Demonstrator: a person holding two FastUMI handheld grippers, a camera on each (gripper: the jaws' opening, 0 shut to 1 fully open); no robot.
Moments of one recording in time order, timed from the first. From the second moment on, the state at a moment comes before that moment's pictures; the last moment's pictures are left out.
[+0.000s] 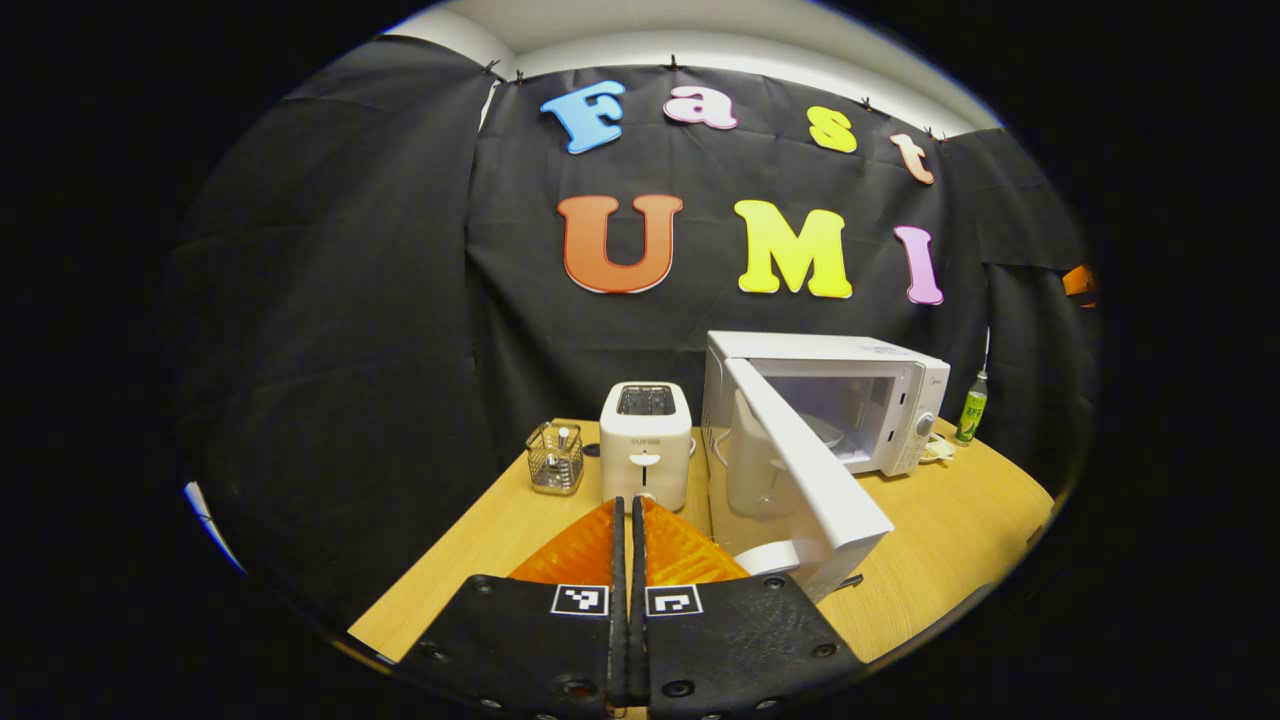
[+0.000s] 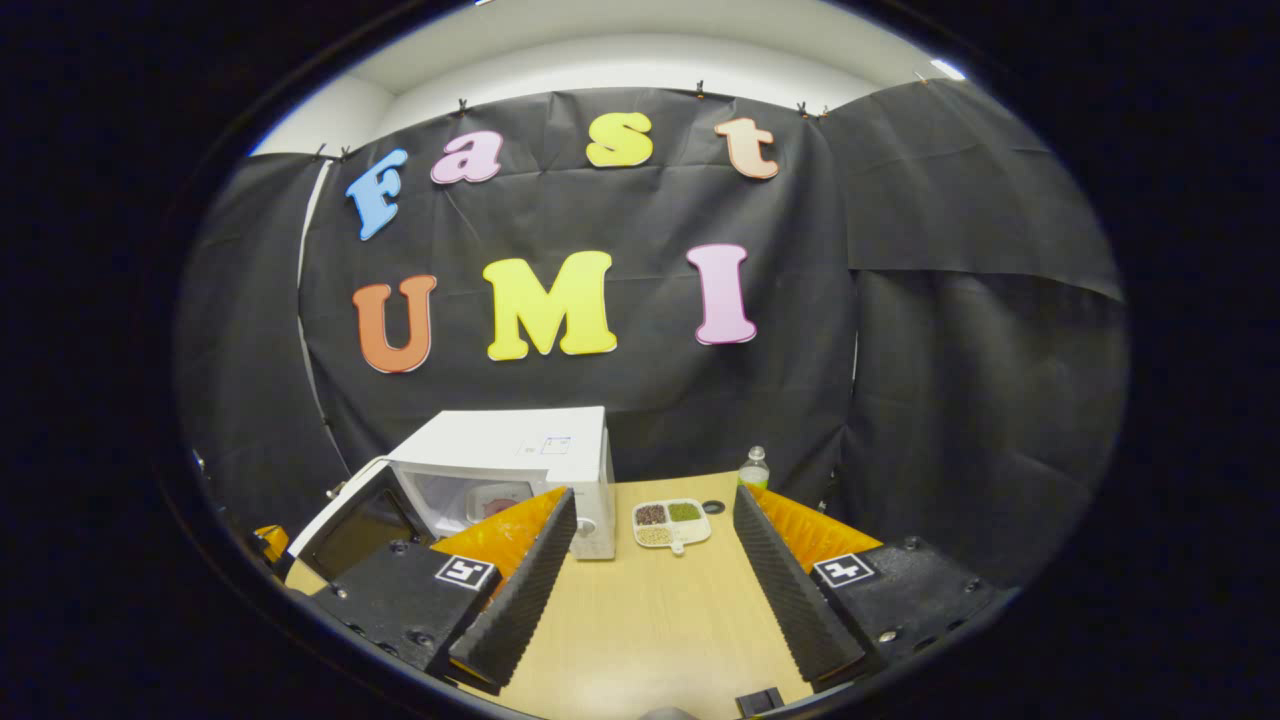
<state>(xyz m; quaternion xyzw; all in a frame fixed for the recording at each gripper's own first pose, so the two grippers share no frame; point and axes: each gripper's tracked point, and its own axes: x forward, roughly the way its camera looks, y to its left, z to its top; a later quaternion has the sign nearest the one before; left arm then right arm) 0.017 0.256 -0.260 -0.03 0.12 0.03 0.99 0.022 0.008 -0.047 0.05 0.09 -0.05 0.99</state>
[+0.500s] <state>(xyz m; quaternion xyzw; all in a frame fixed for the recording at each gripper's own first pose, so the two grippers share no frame) 0.036 0.222 -0.300 -0.01 0.16 0.00 0.99 0.027 0.019 -0.050 0.05 0.11 -0.04 0.99</state>
